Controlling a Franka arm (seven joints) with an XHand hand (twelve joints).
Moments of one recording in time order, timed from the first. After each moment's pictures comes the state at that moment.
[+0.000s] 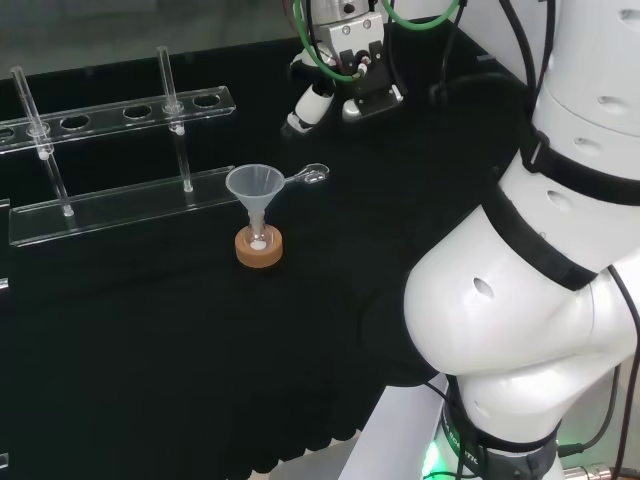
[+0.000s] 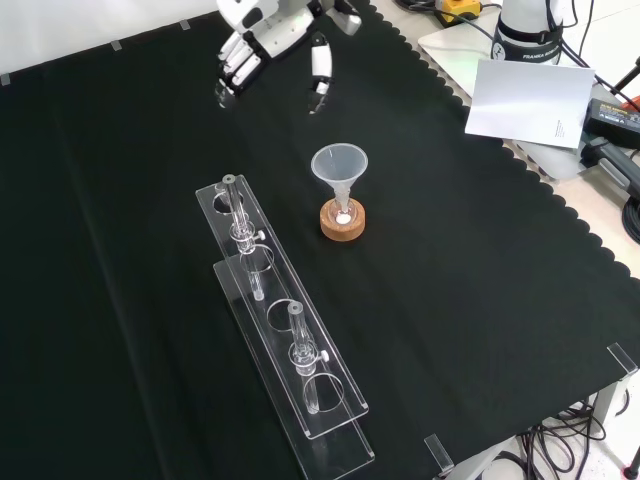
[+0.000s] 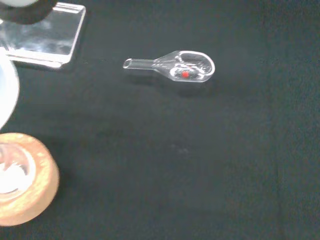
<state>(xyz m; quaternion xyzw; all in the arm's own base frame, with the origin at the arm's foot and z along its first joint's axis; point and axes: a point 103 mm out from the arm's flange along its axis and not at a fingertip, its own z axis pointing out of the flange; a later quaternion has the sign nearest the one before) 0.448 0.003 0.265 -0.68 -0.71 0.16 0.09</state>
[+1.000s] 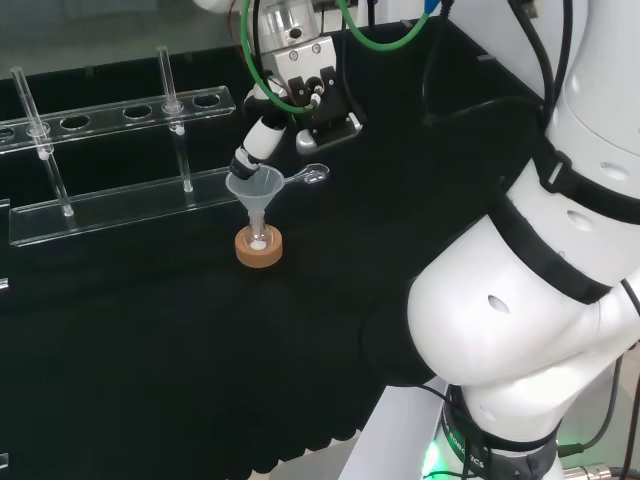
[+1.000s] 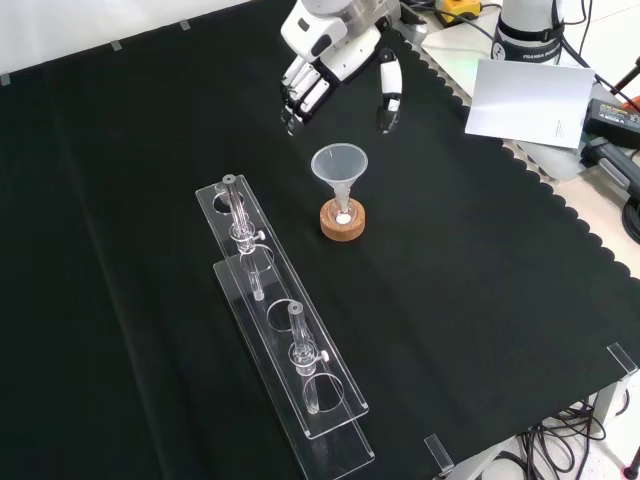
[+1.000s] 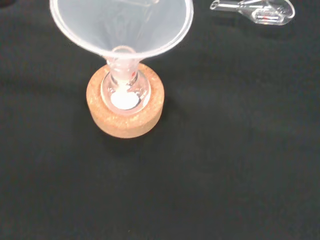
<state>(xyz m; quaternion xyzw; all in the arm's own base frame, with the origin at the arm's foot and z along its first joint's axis) 0.383 0.089 0.266 -0.66 -0.71 0.20 0.13</state>
